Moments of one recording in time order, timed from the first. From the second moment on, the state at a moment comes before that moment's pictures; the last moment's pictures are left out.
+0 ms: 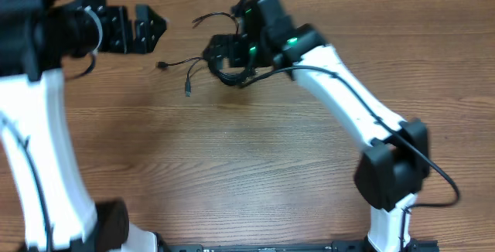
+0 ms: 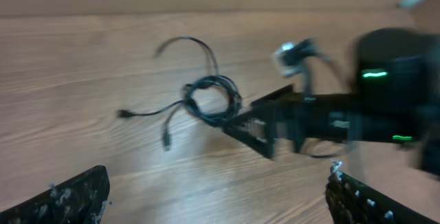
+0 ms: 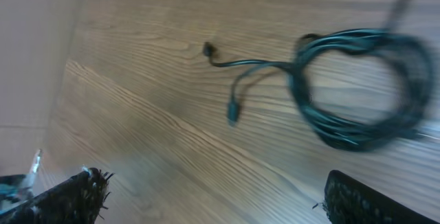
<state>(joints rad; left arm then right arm) 0.12 1.66 2.35 -1.52 0.43 0.06 0.58 2.07 1.86 -0.64 -0.38 0.50</state>
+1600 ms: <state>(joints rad) 0.11 1.61 2.36 -1.69 0.31 0.02 0.52 2.41 1.86 -0.29 -0.13 0.52</state>
